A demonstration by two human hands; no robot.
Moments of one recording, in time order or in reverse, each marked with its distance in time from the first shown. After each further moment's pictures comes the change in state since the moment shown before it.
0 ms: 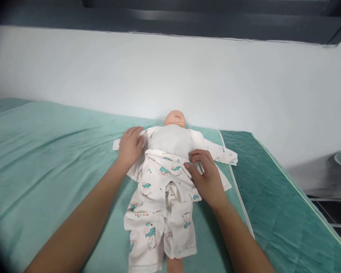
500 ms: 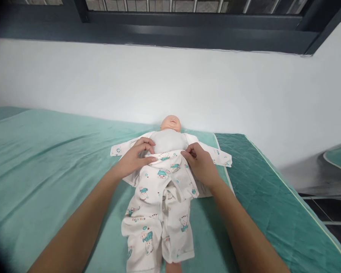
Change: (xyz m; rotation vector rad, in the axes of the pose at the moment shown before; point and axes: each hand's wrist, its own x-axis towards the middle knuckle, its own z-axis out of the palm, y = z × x) left_hand -0.004 0.035 -0.030 -0.569 -0.464 0.080; right_hand 0.045 0.006 -0.004 -0.054 -0.049 0.245
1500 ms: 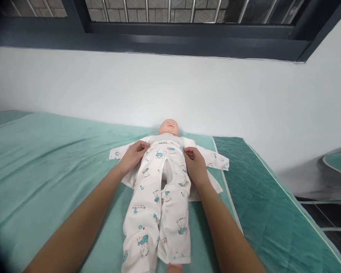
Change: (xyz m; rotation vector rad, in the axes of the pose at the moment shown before) left_hand 0.025 -0.036 0.008 -0.218 0.191 -0.294; right_hand 0.016 0.033 0.031 0.426 0.142 0.180
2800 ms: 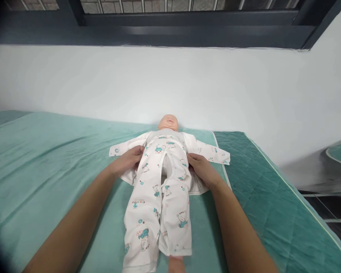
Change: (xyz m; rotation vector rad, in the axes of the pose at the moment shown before) left_hand -0.030 0.012 -0.014 -0.065 -0.303 -0.304; right_hand -0.021 -0.015 -0.032 -0.002 -0.434 0.331
